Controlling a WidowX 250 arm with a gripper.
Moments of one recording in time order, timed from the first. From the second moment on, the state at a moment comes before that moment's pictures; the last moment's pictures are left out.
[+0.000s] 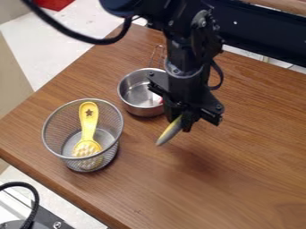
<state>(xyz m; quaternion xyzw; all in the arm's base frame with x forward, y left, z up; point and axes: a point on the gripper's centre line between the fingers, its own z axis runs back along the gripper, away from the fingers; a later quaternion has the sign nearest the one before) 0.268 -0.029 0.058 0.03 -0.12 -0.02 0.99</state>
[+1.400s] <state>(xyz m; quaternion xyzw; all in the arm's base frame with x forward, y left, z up) 0.388 -0.074 0.027 -0.04 -0.11 0.04 0.99</state>
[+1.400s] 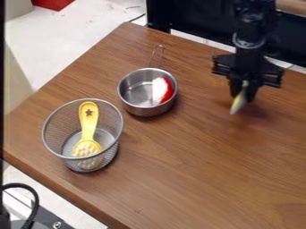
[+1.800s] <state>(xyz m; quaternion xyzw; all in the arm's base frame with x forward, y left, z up) 0.390 -0.064 0.009 -0.06 -0.05 0.02 1.00</state>
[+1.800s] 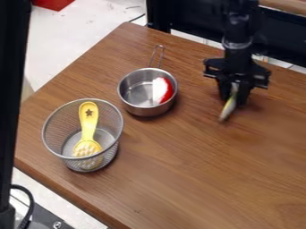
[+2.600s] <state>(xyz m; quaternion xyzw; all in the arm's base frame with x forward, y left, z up) 0.376 -0.077 0.030 -0.07 -0.06 -0.01 1.00</state>
